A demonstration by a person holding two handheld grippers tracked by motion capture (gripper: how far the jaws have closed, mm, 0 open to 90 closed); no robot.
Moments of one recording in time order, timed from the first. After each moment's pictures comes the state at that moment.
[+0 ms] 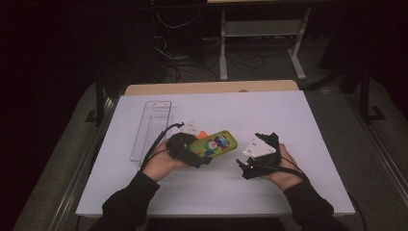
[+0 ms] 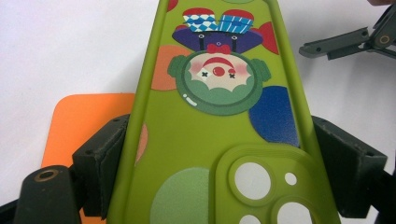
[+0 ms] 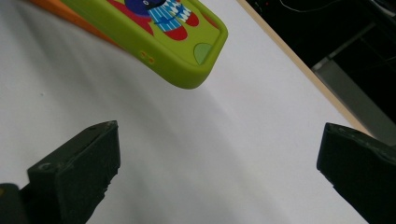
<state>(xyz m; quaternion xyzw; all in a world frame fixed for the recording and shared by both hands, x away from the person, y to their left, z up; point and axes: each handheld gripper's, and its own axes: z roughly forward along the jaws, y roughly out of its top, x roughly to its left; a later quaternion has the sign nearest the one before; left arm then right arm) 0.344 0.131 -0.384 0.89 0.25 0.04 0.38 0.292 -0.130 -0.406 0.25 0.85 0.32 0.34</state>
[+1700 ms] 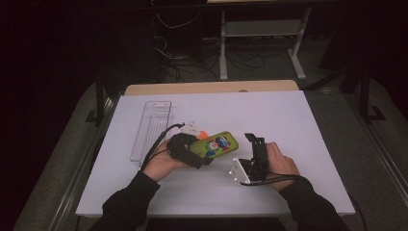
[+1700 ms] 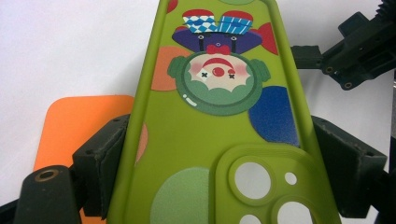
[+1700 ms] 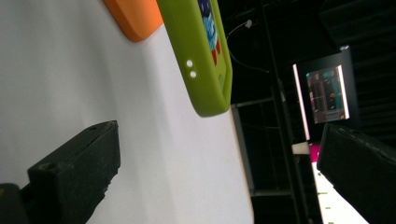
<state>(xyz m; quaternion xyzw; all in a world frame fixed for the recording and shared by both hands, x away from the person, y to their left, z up) 0.343 0.130 -0.383 0.89 0.24 0.03 0.39 0.276 -0.102 -0.426 0.02 0.81 0.17 0.55</state>
